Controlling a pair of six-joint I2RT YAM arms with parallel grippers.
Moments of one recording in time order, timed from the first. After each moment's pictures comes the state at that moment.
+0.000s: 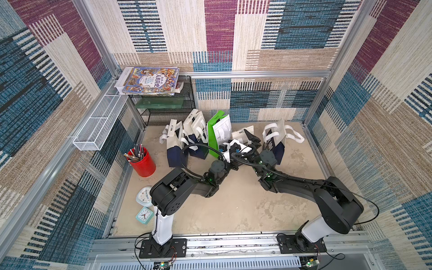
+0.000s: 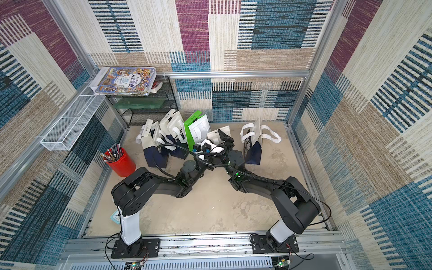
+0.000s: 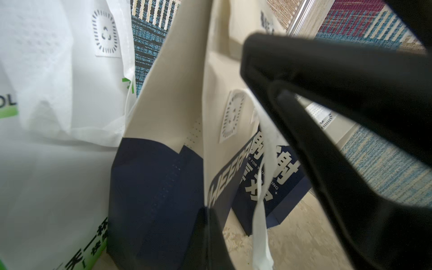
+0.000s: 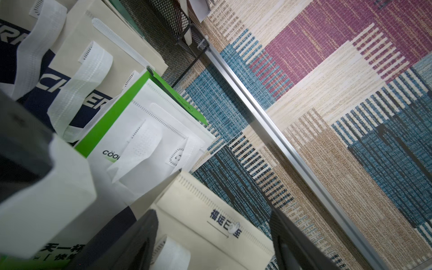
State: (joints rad) left arm -0.77 1.95 0.85 1.14 -0.19 -0.34; right arm 0.64 1.57 0.78 0.95 0.24 -0.91
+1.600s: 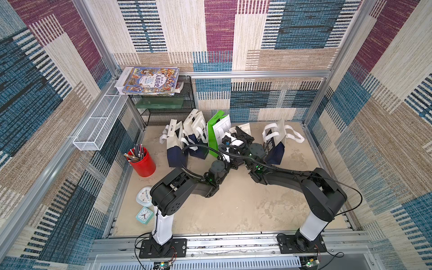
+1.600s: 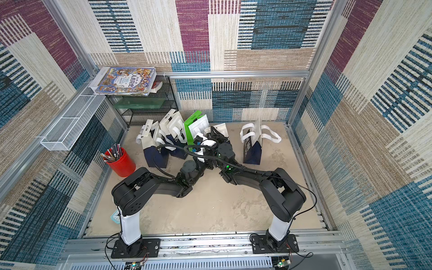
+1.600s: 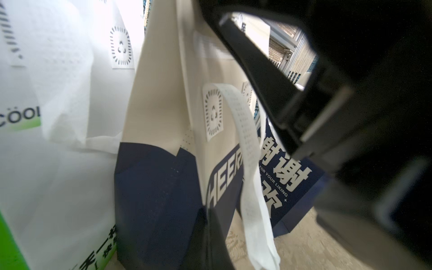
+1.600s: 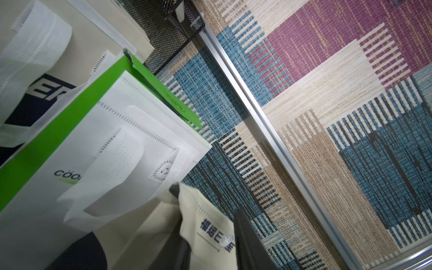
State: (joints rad) left arm -0.78 1.95 0.85 1.14 -0.23 -0.32; right arm 0.67 1.72 0.99 0.90 0.38 -1.01
